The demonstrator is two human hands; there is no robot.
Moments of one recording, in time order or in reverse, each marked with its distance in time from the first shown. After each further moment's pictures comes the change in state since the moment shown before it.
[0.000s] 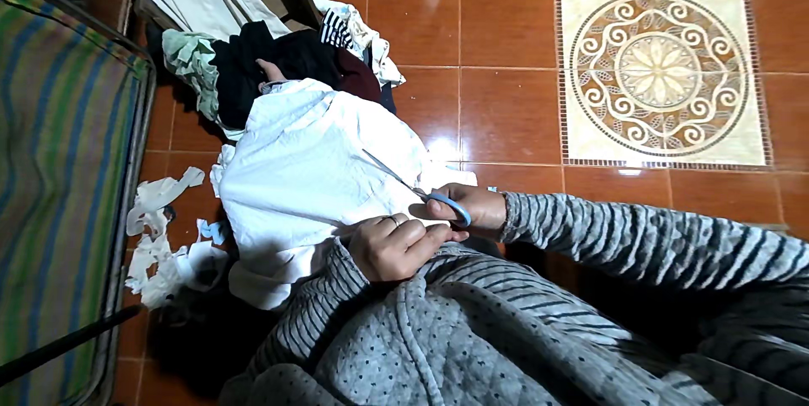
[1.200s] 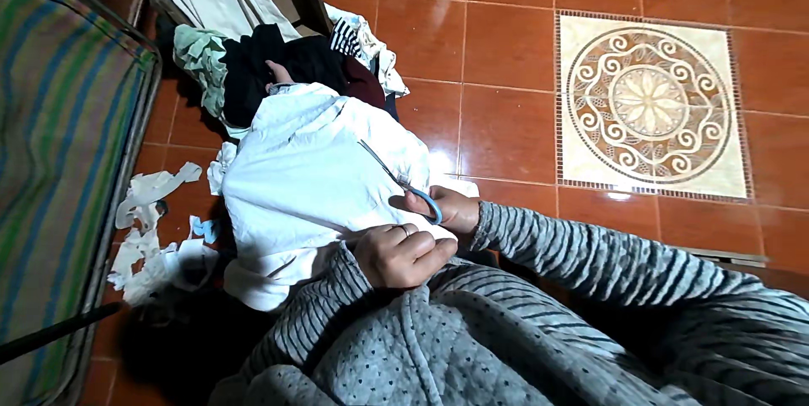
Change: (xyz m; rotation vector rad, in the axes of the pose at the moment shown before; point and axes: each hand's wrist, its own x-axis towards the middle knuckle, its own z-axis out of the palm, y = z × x) left_hand -0.001 0.001 0.000 -0.011 0.021 0.050; right_hand 0.028 -0.012 0.029 0.069 0.200 -0.062
